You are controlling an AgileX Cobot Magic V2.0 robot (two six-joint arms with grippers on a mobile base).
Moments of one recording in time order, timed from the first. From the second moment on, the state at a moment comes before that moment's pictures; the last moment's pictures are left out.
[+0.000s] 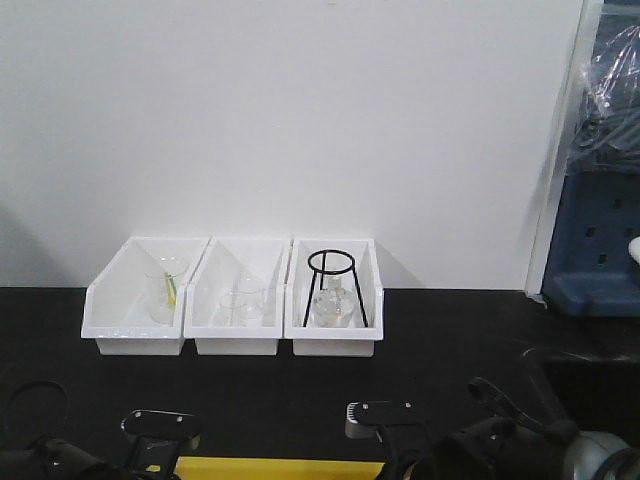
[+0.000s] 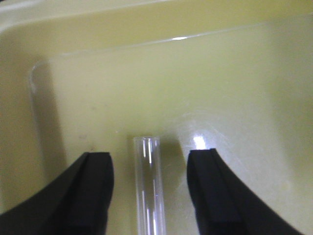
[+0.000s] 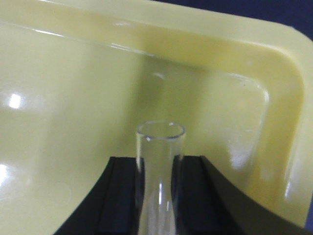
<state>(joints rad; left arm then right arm) -0.47 1.71 -0.87 -0.05 0.34 -0.31 0.58 1.79 -1.00 0.10 0.38 0.29</state>
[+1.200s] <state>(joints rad) -0.47 0.73 -0.76 0.24 0.38 -0.20 0.58 0.92 -0.89 -0.22 0.42 0.29</state>
